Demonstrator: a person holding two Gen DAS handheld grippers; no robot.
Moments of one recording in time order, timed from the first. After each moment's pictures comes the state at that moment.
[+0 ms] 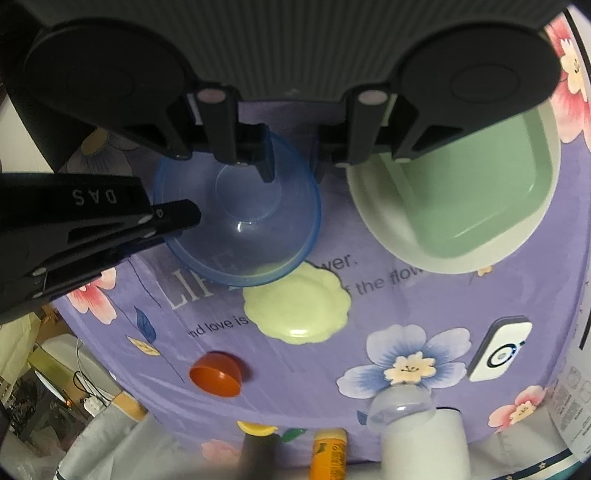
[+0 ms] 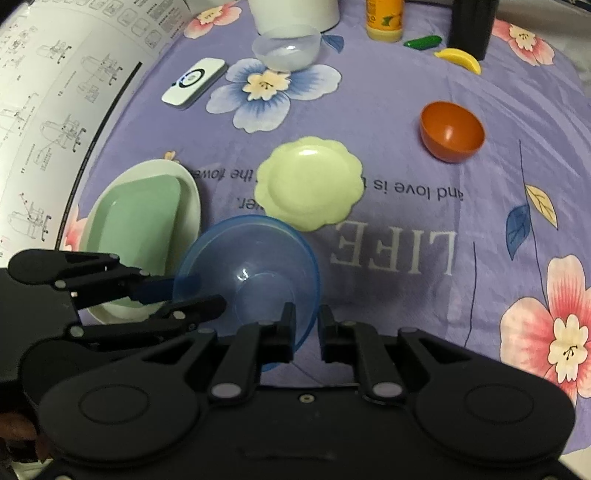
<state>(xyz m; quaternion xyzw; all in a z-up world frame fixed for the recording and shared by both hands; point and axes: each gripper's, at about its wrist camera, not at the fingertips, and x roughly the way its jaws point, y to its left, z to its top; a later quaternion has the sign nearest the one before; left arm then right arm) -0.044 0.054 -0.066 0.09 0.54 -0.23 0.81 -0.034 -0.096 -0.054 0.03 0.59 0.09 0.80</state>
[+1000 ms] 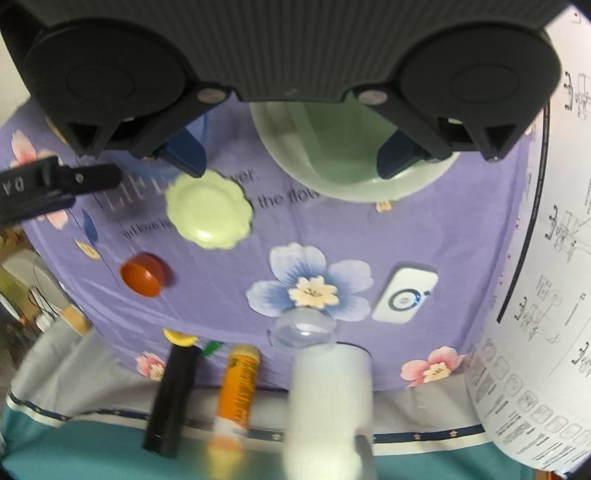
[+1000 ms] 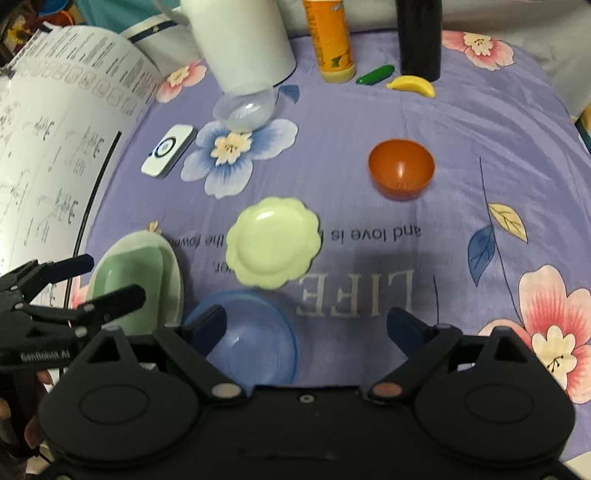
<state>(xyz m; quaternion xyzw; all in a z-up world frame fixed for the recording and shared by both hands) -0.012 0.109 -0.021 0.04 0.46 -0.14 0.88 -0.019 -0.133 -0.035 0.10 0.54 0.06 0.83</state>
